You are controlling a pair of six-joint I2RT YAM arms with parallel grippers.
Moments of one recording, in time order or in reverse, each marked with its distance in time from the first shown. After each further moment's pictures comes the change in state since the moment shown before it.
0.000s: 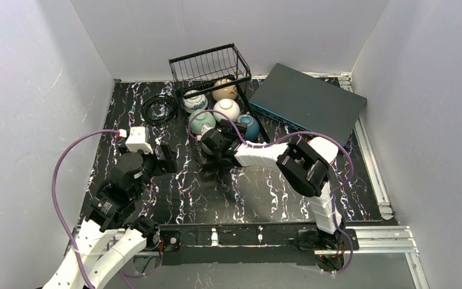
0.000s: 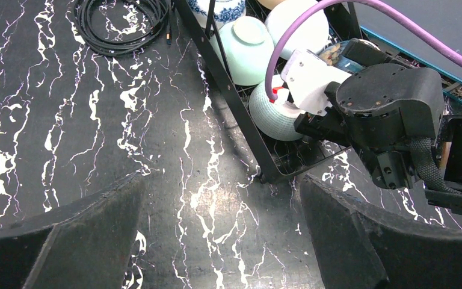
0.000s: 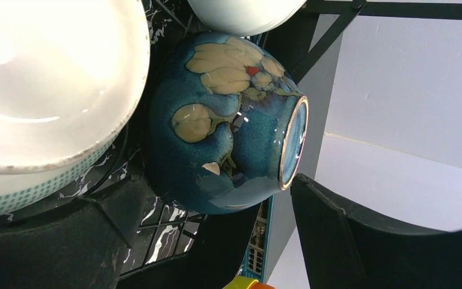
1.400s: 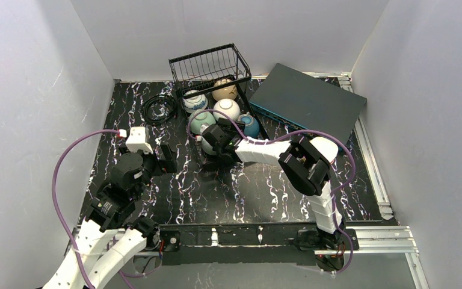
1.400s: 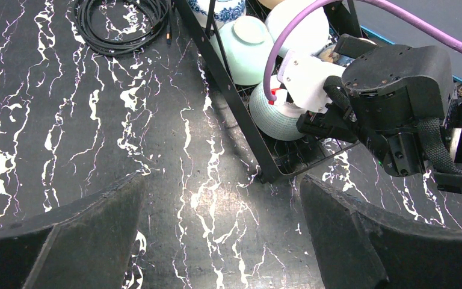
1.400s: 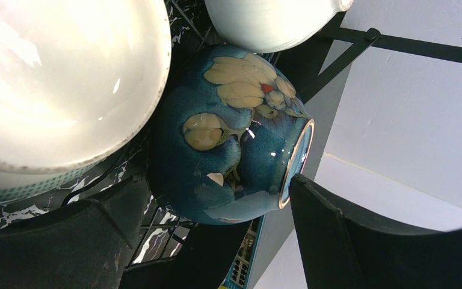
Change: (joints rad) left arm 0.000 0.001 -0.001 0.000 0.000 0.000; right arm -0.026 -0.002 0.052 -0.082 -0.108 -0.076
